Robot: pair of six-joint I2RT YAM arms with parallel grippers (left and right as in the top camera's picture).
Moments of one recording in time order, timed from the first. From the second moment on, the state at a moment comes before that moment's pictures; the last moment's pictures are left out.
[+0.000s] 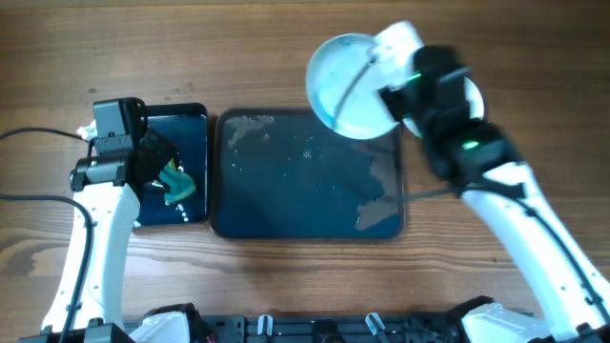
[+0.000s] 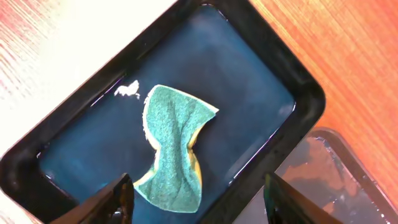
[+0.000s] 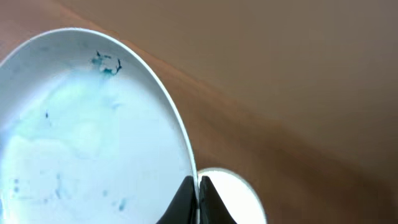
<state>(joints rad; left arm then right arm) 0.14 1.33 0.97 -0.71 -0.15 -0.70 0.32 1.38 1.22 -0.38 0.18 -0.29</state>
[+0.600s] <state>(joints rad) 0.14 1.33 0.97 -0.71 -0.14 -0.70 -0.40 1.79 1.20 -0.33 -0.24 0.03</state>
